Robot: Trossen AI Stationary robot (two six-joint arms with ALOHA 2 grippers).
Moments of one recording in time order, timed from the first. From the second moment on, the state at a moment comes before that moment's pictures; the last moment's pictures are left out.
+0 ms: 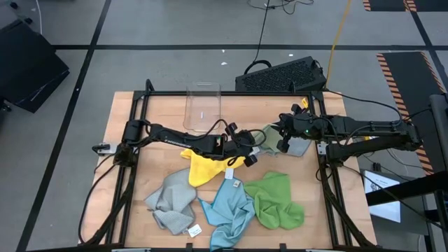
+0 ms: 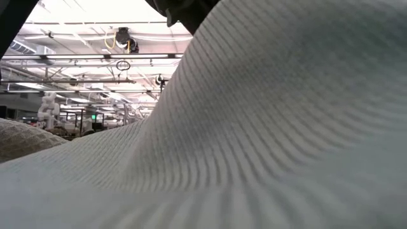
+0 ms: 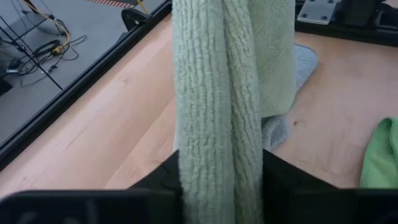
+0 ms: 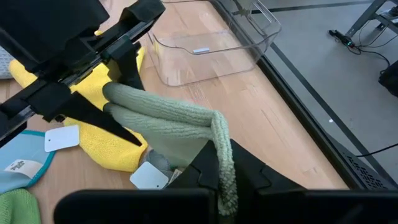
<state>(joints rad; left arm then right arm) -0.06 2.05 1.54 -0.14 -0.53 -0.23 -0.07 0.92 0.83 -0.57 0.36 0.10</state>
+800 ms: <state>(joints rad) -0.06 1.98 1.54 -0.21 -0.48 -0.25 -0.07 0.90 0.83 -0.58 0.26 0.19</state>
